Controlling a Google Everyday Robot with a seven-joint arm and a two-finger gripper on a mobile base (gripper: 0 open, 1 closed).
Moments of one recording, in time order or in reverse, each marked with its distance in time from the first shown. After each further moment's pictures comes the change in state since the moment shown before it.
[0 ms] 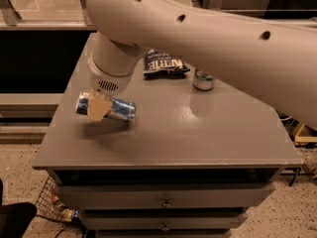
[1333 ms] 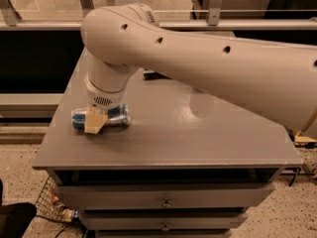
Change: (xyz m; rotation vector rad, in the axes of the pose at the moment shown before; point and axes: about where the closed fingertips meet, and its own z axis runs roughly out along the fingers) arm 0.004 0.010 0.054 -0.071 0.019 0.007
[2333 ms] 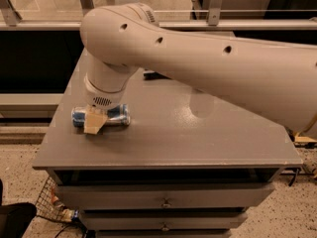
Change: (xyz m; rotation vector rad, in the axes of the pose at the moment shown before) arm -0.002 0.003 0.000 -0.001 0.002 -0.007
